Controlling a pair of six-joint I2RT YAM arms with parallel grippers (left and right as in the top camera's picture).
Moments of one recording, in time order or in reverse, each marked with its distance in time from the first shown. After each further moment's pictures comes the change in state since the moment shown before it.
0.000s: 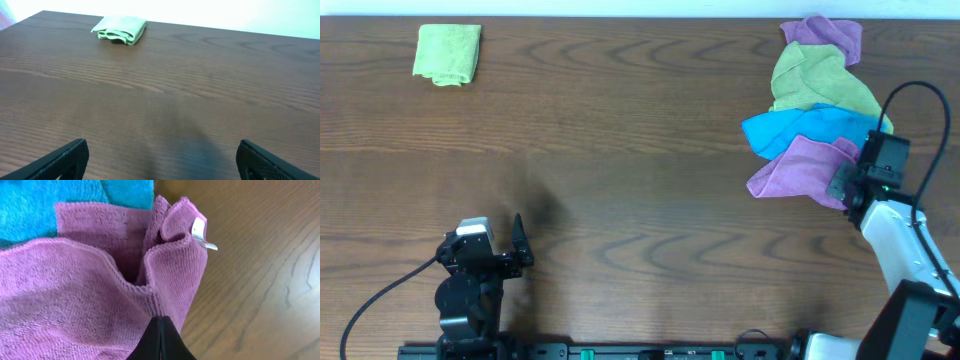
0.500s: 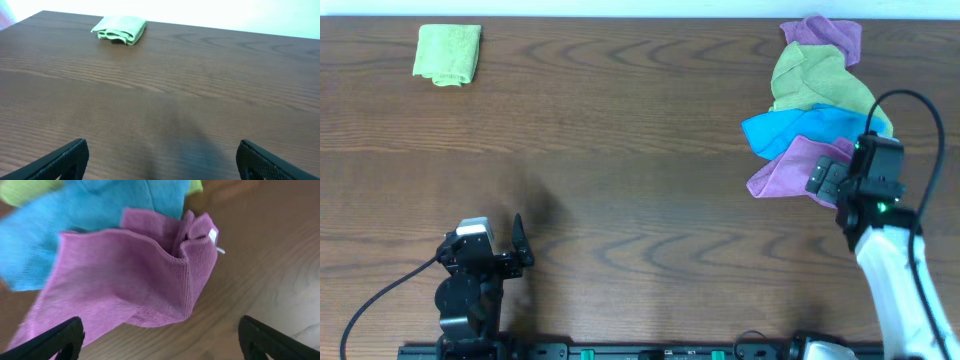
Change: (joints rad) left arm 0.000 0.000 0.000 0.000 0.000 0.000; right arm 0.097 -0.195 -0.006 -0.139 0.010 -0.028
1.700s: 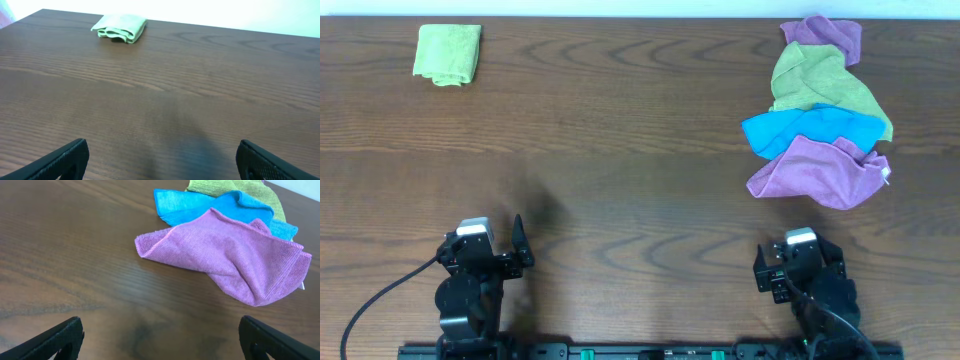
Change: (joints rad) left arm 0.000 -0.001 0.002 -0.010 0.000 0.000; right arm 0.383 -1.275 -0.612 -0.248 -0.122 -0.383
